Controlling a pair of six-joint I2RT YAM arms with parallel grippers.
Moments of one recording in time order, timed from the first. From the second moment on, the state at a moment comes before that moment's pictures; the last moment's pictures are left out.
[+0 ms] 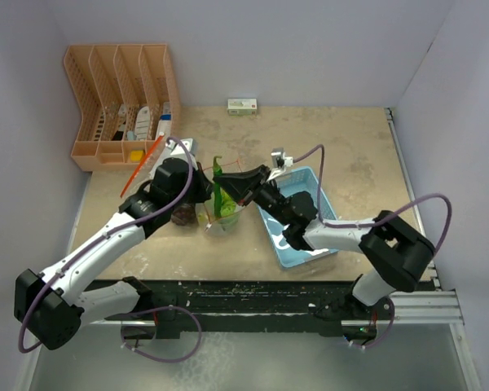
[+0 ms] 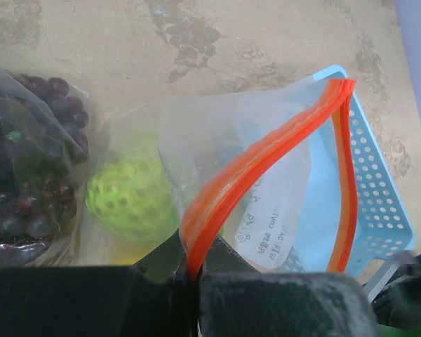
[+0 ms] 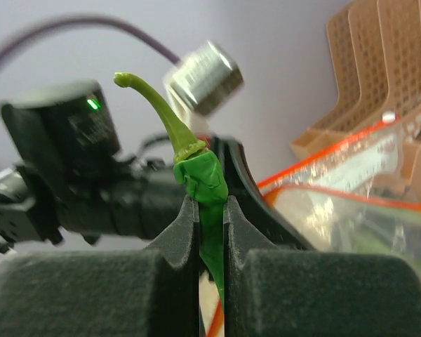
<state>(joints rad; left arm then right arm) -0.60 1.10 0.90 -0.30 -0.11 -0.58 0.87 1.53 0.70 1.30 -0.09 0.73</state>
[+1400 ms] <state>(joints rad) -0.58 1.09 0.88 -0.19 0.04 -0.73 1.03 1.61 0.55 1.46 0.28 0.63</state>
